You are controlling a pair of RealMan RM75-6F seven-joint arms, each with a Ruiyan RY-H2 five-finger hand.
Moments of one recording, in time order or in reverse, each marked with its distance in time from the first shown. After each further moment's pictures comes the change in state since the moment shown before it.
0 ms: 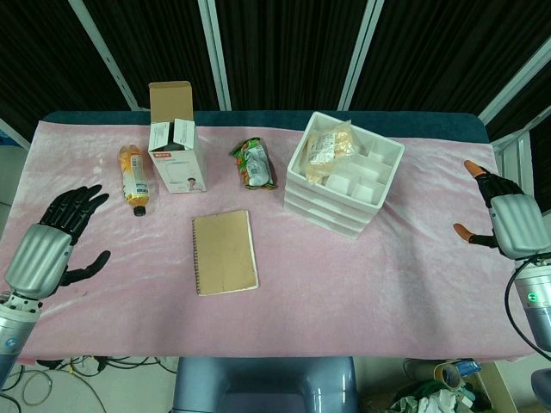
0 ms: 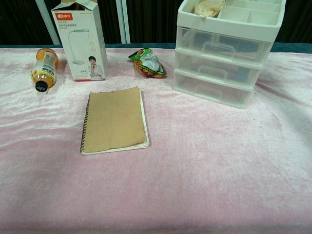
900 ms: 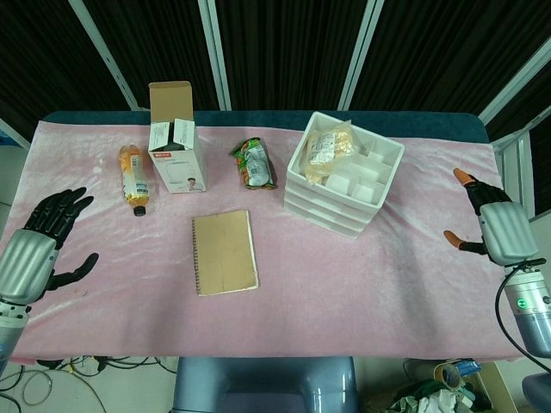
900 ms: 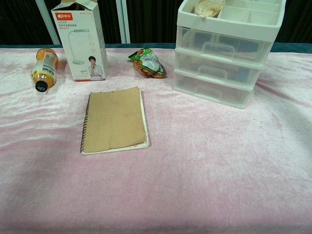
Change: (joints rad) left arm 0.041 -0.005 0.019 0.045 0.029 0.065 -0.053; right arm -0.009 -0.030 -0.013 -0.021 -0.024 0.023 -0.009
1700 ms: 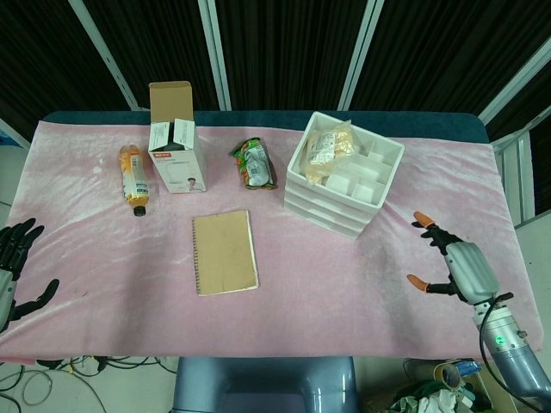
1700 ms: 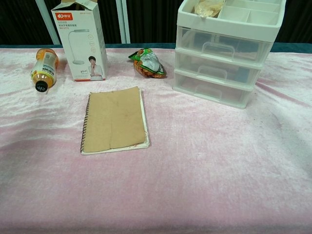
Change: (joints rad) left arm 0.164 -0.138 0.087 0.275 0.004 0.138 -0.105; right arm -0.067 -0.006 -0.109 -0.220 -0.098 -0.010 0.143
